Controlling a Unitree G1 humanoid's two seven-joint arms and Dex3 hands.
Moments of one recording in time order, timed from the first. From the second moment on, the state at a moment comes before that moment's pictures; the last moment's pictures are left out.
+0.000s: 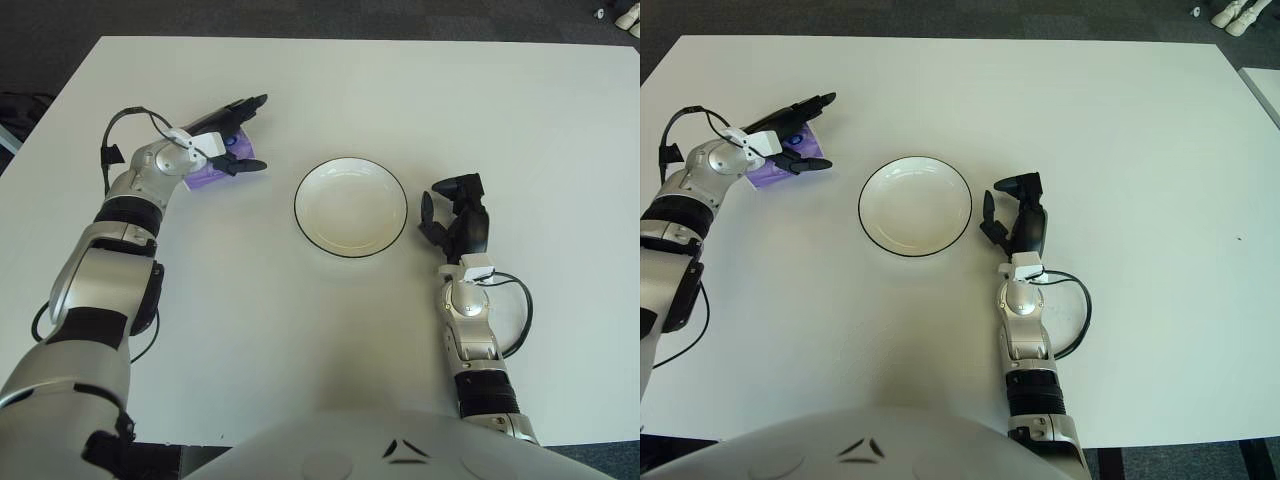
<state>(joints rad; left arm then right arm) -0.94 0.54 -0.23 1.12 0.41 -0.56 -0.33 0.00 0.09 -0.01 0.12 -0.18 -0.37 -0.29</state>
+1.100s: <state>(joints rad) -0.95 0.53 -0.34 1.19 0.44 -0.46 -0.23 0.04 0.10 0.00 0.07 -0.18 -0.34 -0.29</state>
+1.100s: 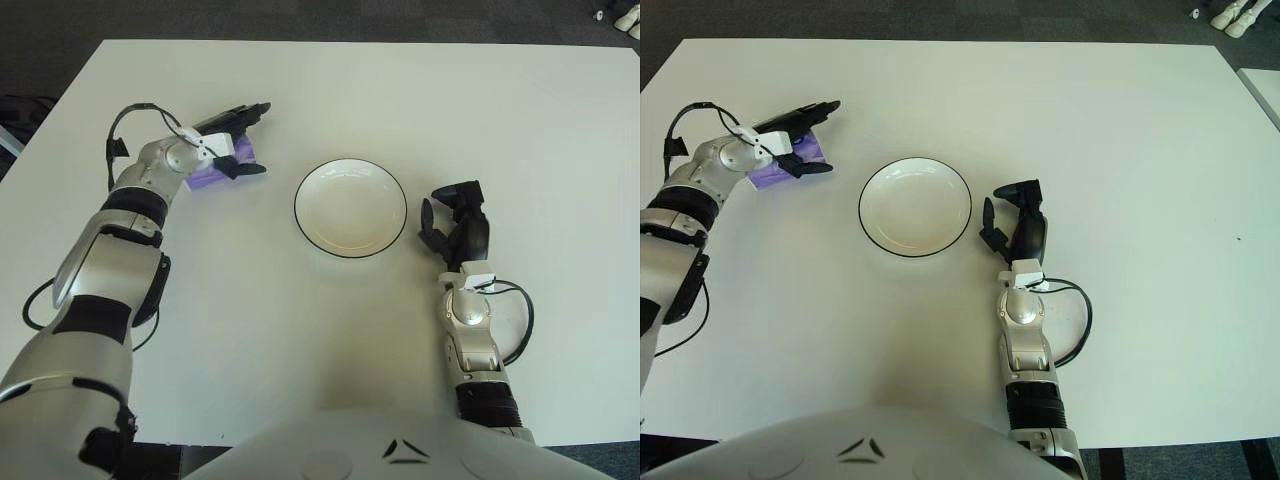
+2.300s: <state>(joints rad) -0.70 0.65 -0.25 0.86 0.40 -0.66 -0.10 0.04 0.09 0.00 0.06 -0.18 -0.32 -0.29</state>
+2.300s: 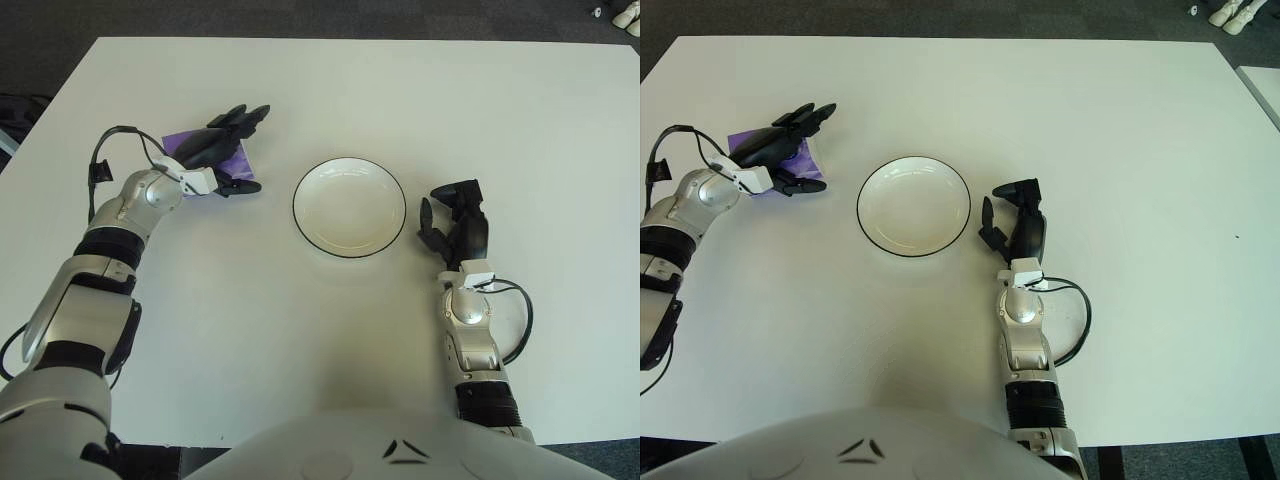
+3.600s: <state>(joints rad) -0.50 0.74 -0.06 0.52 0.41 -0.68 -0.03 0.02 0.09 0.00 0.10 -0.18 -0.36 -0.28</state>
